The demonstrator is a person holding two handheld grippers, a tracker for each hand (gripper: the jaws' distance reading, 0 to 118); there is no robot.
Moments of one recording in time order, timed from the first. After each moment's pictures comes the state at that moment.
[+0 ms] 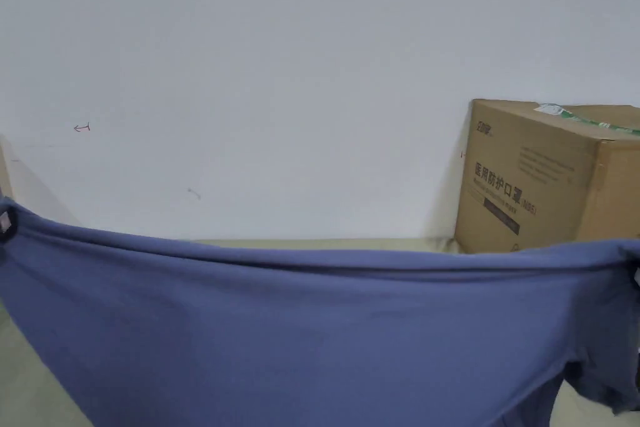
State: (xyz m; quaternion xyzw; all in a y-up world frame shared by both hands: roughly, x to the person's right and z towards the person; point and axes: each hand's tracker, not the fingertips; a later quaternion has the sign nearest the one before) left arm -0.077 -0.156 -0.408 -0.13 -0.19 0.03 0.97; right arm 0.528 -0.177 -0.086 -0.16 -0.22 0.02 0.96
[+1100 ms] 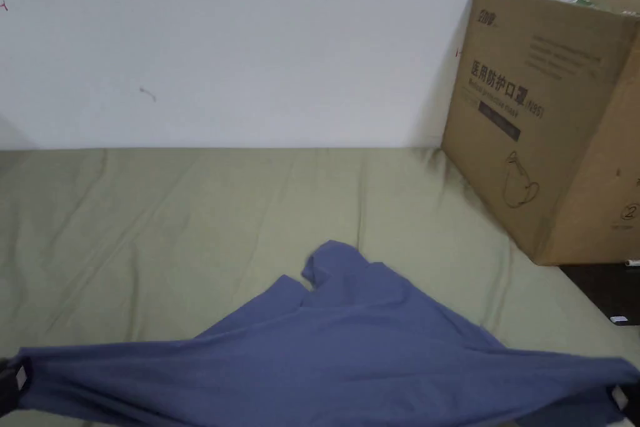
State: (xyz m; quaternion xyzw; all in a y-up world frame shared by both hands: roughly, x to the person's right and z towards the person) left arm -0.038 -0.427 -0.404 -0.29 -0.20 0.02 0.93; right arm 0.547 -0.421 -0.033 -0.23 -0.17 -0.02 0.96
